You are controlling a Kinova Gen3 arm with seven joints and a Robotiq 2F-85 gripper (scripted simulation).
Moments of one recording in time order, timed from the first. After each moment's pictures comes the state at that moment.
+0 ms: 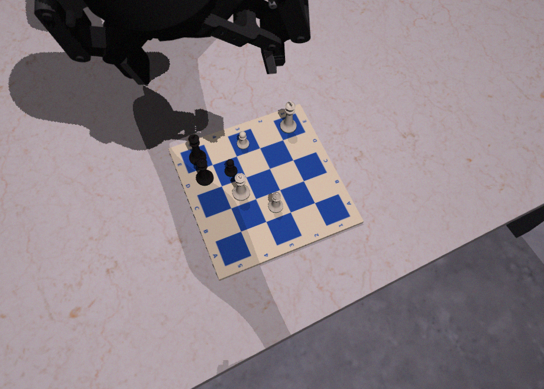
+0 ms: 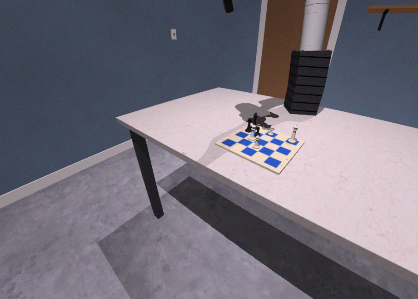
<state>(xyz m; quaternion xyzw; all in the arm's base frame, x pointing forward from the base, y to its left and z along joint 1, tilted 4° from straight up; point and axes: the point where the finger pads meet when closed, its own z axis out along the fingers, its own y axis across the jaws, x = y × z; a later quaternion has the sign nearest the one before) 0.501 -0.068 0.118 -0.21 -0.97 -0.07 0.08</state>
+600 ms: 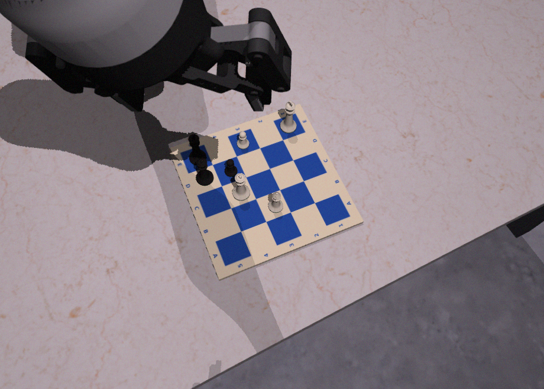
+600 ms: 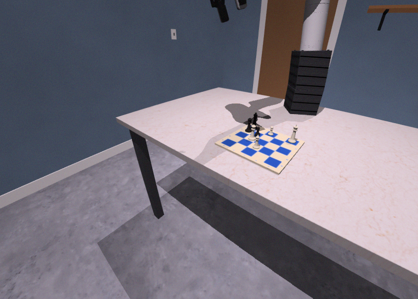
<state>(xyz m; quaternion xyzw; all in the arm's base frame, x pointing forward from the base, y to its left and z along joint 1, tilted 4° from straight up) 0.510 -0.082 0.099 -0.25 -0.96 -0.09 0.10</state>
